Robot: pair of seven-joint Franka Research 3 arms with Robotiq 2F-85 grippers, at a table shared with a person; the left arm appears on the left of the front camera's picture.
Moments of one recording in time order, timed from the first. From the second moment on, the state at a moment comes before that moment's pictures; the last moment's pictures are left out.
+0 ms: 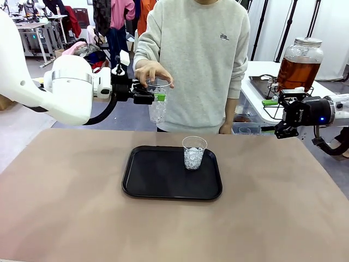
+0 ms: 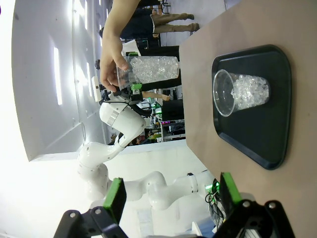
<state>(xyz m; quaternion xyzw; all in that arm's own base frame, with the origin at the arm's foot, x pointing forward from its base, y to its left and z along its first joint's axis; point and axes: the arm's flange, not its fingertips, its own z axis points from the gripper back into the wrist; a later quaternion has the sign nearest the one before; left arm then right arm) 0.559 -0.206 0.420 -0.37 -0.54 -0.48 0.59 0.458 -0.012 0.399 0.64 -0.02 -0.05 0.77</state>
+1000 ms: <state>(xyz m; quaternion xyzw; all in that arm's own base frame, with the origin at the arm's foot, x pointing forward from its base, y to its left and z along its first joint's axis) 0.525 -0.152 0.384 -0.39 -0.52 -0.48 0.59 0.458 -0.012 0.399 0.64 -0.02 -0.05 0.77</state>
